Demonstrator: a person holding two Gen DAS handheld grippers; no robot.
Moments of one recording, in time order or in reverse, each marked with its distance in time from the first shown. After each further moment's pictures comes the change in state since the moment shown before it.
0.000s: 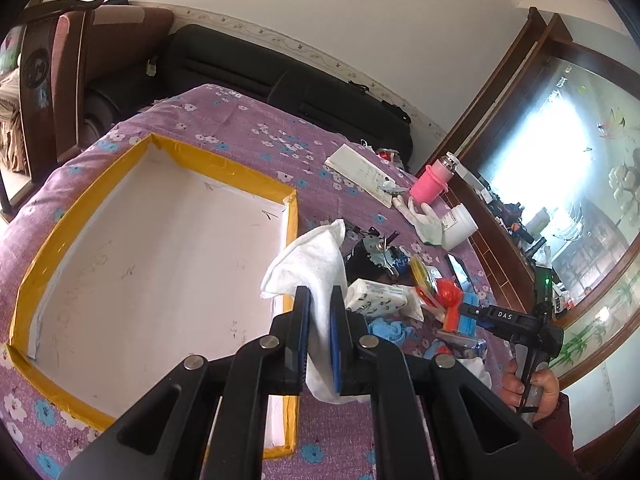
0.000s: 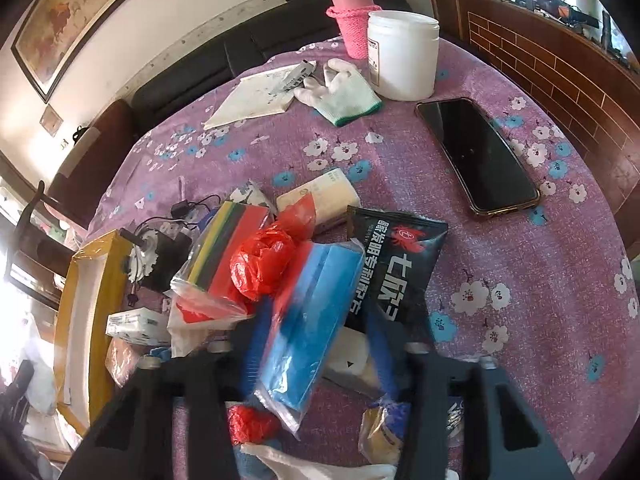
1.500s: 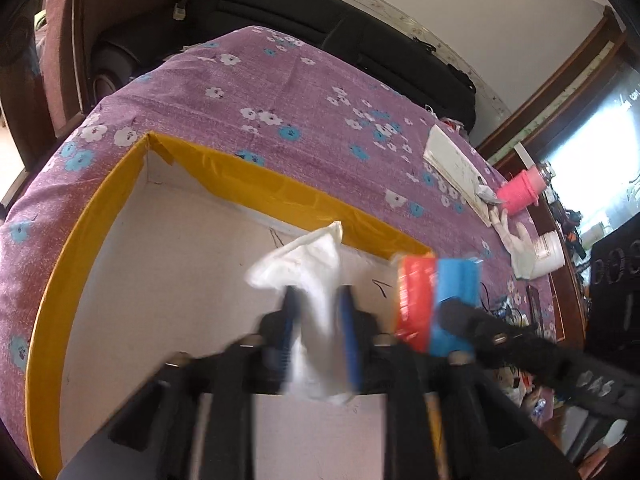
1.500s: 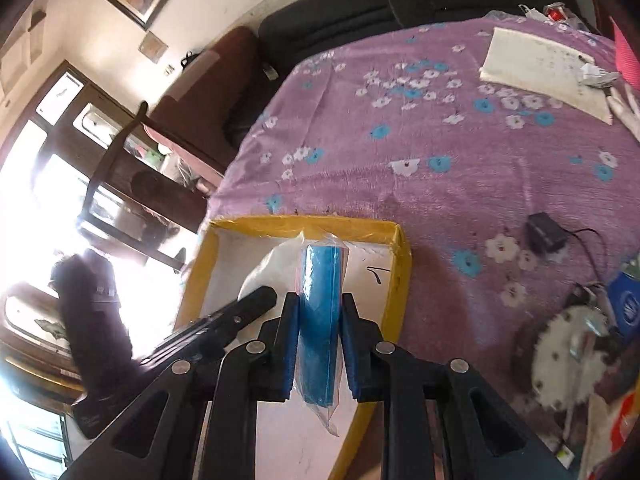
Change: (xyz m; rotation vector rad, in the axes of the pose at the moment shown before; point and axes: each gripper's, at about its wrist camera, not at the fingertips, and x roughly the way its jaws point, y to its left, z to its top) left arm 0.153 0.111 0.108 -0.100 0.213 0.131; right arm 0.130 0.284 0.029 -0.226 0.232 0.351
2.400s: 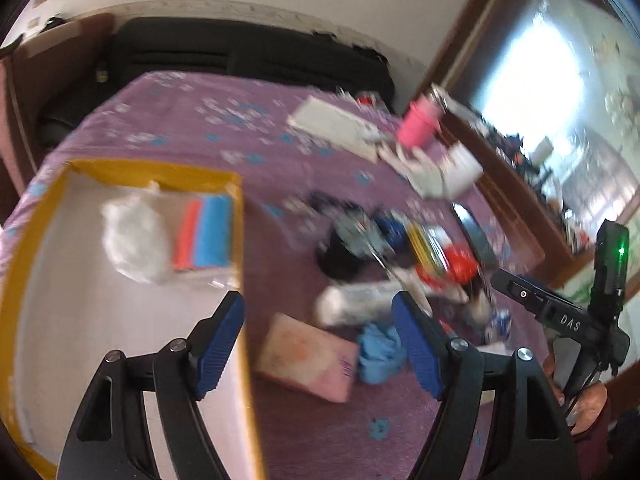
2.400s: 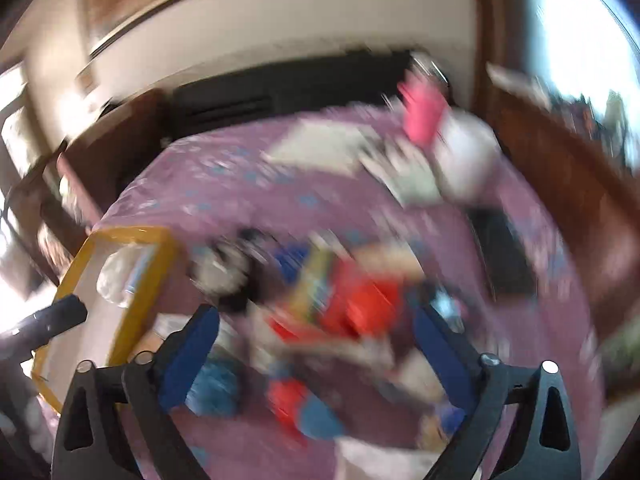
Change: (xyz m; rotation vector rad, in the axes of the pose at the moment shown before) left arm -0.054 -0.144 -0.110 0.316 -0.020 -0.081; right arm -0.212 -0.149 -0.131 0.102 -0.321 -0.439
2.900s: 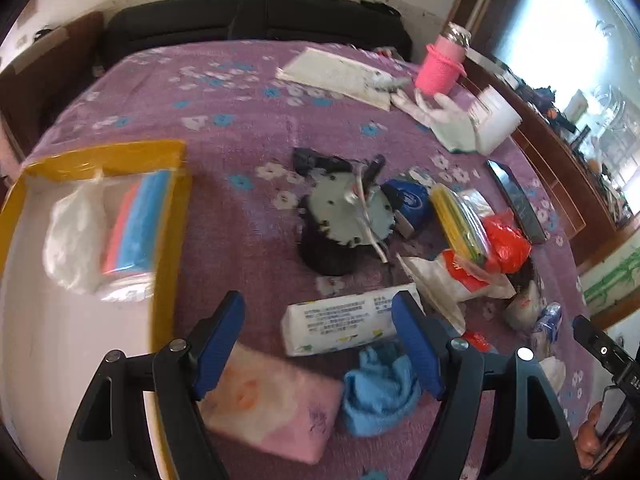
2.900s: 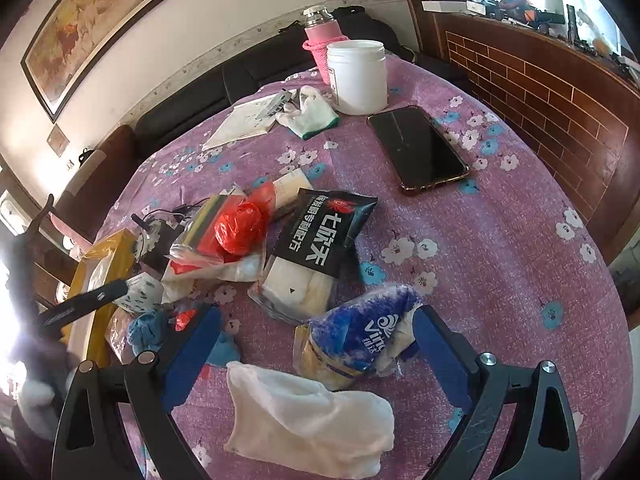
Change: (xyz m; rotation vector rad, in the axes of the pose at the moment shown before) left arm 0.084 -0.037 0.006 0.046 0.136 0.108; right arm -0.017 -0.084 -0.043 0.145 0.006 0.053
